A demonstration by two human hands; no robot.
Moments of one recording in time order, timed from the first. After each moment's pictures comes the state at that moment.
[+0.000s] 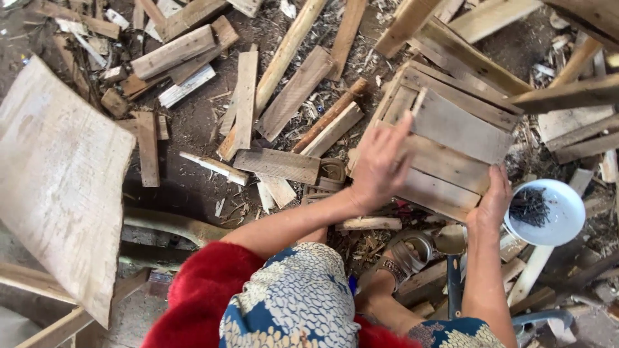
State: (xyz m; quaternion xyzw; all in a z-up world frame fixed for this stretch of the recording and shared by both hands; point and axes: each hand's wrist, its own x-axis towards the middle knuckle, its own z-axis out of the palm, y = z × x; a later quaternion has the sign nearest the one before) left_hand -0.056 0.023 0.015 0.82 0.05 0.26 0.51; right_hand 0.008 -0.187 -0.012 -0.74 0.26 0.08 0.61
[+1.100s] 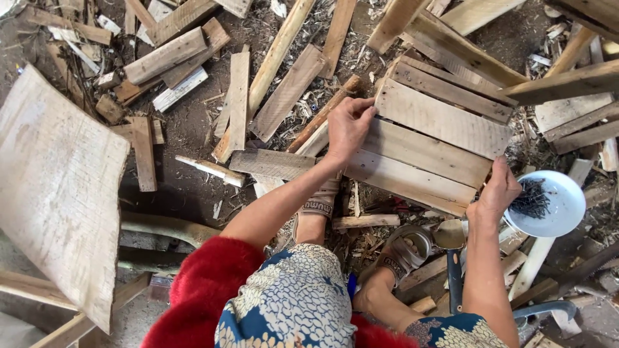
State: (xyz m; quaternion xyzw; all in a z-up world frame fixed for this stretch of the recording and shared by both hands) left_hand -0.014 0.075 -0.042 0.74 0.28 0.11 0.60; right_hand 0.011 -0.209 -0.042 -0.77 0.22 -0.04 0.60
